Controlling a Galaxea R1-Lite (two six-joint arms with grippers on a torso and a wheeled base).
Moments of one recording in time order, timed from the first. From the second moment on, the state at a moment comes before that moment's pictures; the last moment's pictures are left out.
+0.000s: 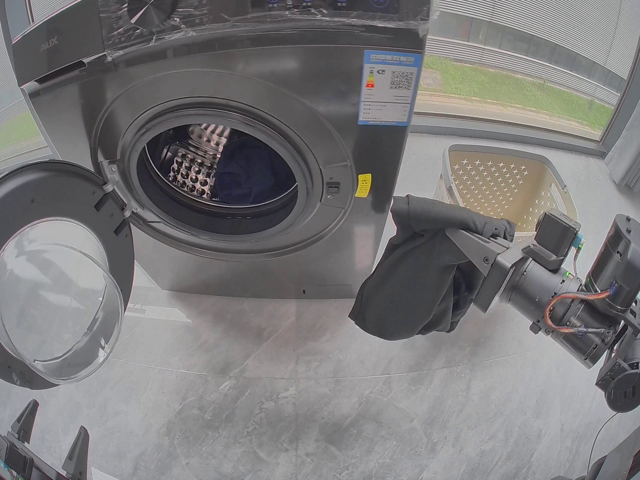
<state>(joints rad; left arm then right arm) -0.01 0.02 -0.02 0.01 -0.02 -0.01 0.67 1.54 -0.48 -1.18 -0.08 0.15</state>
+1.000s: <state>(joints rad) -0.01 0.02 -0.02 0.01 -0.02 -0.02 0.67 1.54 -0.48 -1.18 -0.08 0.15</state>
